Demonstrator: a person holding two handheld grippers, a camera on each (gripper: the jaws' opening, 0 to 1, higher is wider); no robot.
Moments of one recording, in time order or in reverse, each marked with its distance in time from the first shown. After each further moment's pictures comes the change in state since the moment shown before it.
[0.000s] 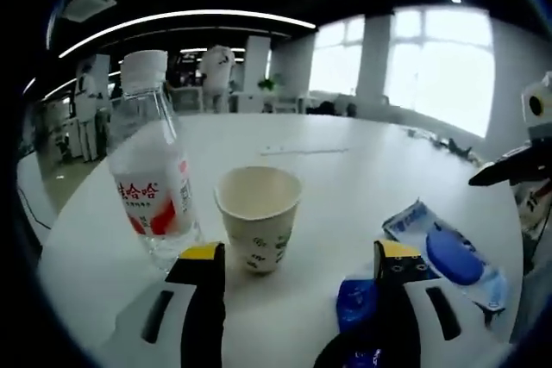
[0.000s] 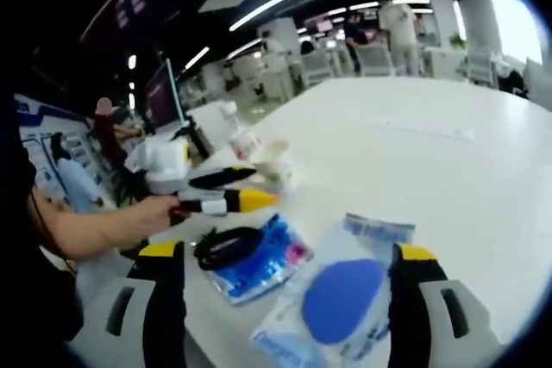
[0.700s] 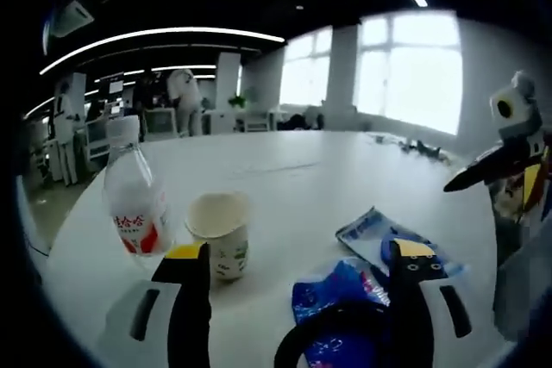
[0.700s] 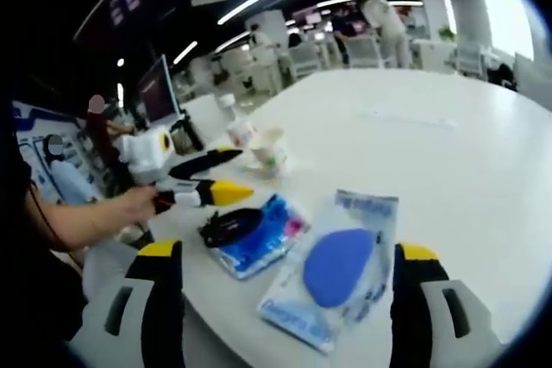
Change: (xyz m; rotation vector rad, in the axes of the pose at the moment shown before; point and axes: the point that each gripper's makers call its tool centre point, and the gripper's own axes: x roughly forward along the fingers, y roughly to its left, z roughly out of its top) left arm -0.030 -0.041 0.020 0.074 -0.060 -0.132; right arm -0.035 0.007 -0.020 0.020 0.046 -0.065
